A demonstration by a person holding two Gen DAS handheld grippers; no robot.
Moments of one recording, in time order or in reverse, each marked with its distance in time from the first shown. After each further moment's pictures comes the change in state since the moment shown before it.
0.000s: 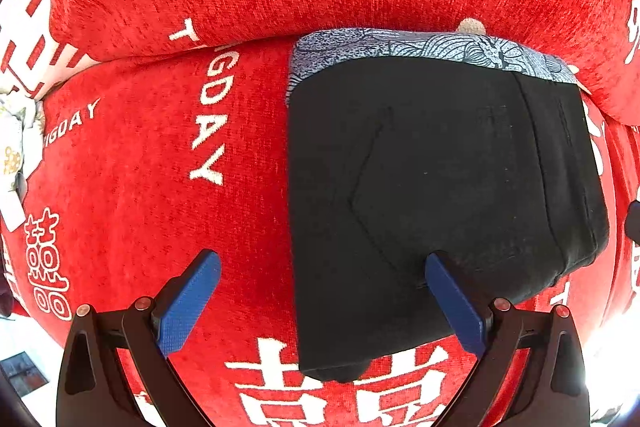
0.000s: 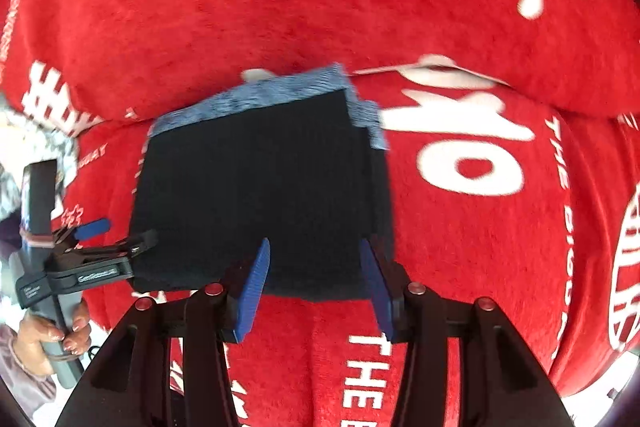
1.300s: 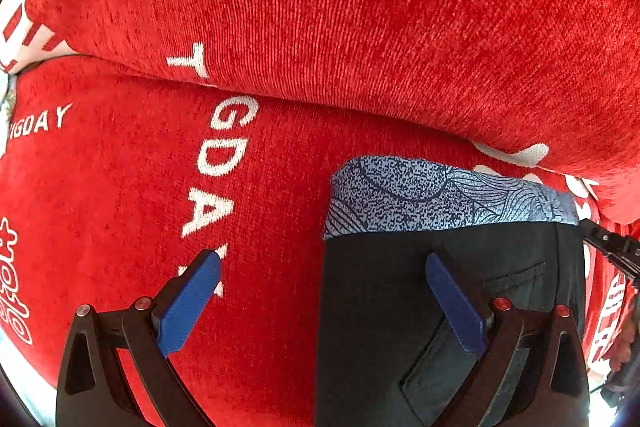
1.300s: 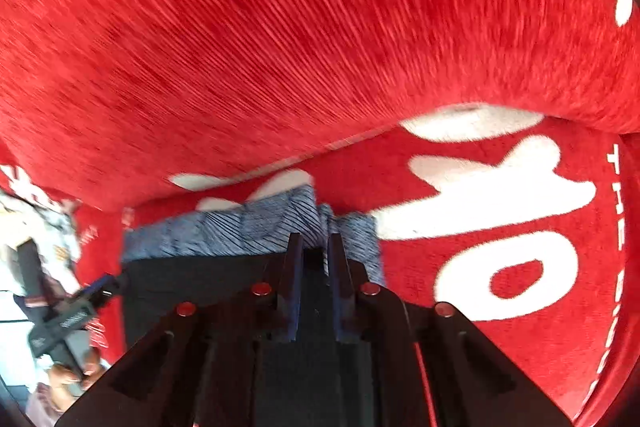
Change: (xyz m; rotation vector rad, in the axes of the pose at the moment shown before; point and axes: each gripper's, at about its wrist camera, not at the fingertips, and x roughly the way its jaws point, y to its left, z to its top) left arm 0.041 0.051 0.075 -0.195 -0.042 -0.131; right arm 0.090 -0.065 0.100 0.191 0.029 0.070
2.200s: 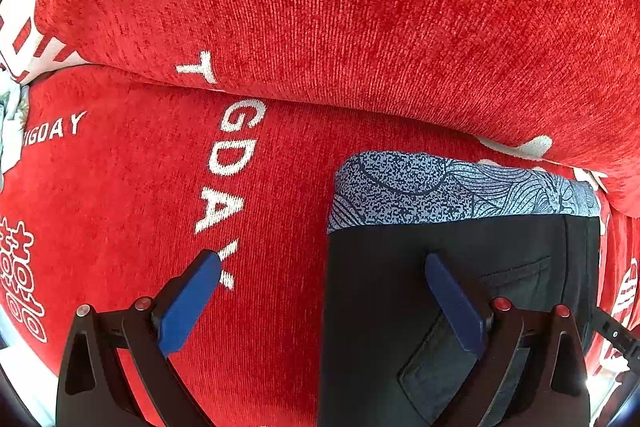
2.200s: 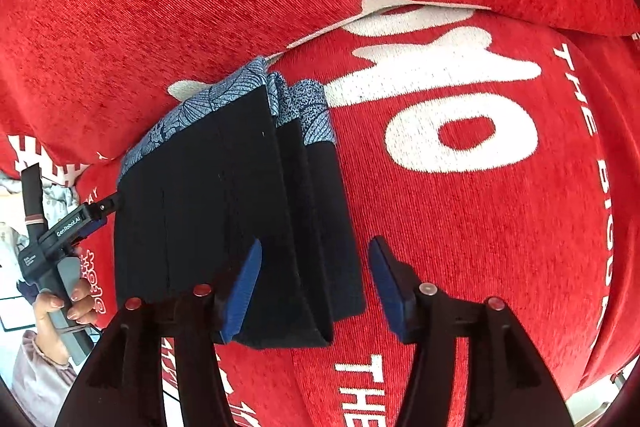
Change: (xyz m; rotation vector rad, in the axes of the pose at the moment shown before) left arm -0.014 -0.013 -0.001 0.028 -0.005 0.060; right arm -0.045 -0.033 -0.095 0.055 0.052 0.018
